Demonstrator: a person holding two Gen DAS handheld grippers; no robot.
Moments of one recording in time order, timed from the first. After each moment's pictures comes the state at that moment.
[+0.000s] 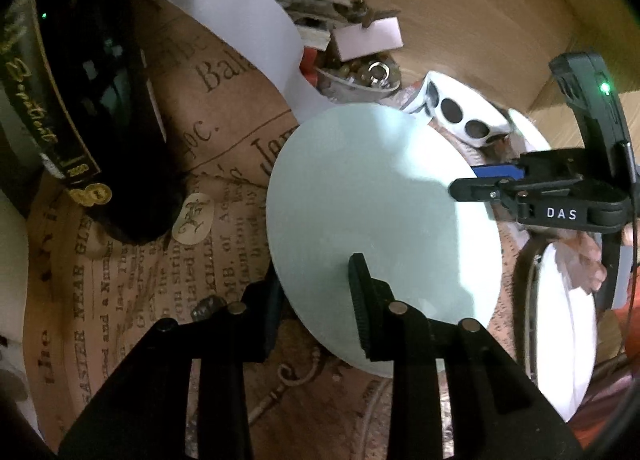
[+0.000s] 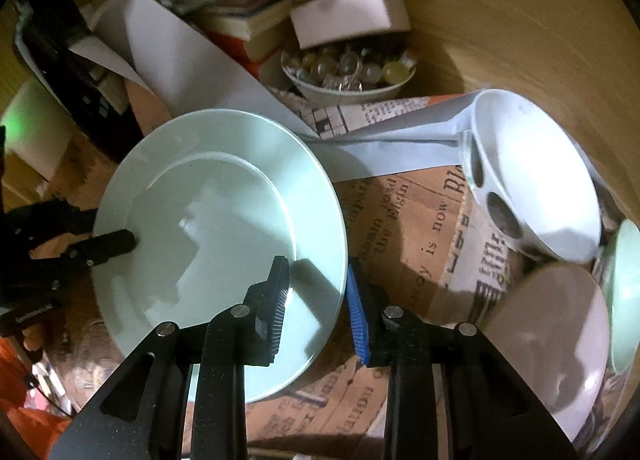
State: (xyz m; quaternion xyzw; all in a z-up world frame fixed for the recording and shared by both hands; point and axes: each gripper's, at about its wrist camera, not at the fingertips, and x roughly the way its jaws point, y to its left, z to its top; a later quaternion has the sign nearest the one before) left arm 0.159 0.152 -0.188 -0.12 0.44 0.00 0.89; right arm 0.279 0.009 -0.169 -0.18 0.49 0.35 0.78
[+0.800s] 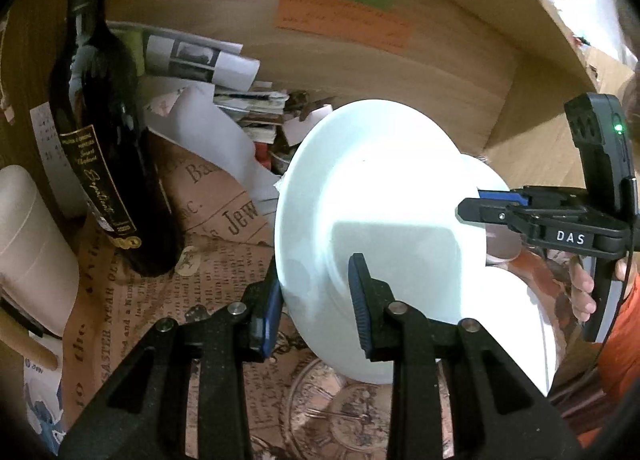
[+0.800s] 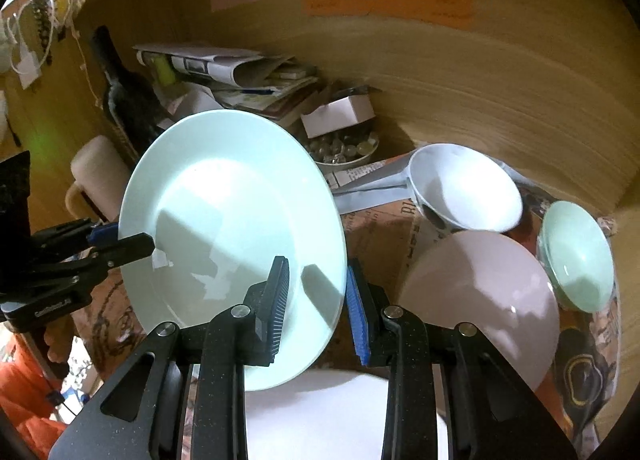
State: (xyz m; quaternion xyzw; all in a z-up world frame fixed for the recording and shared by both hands) left arm 0.108 0.103 -0.116 -0.10 0.34 0.00 0.94; right arm 0.207 -0.071 -0.090 -0.10 0.38 0.36 0.84
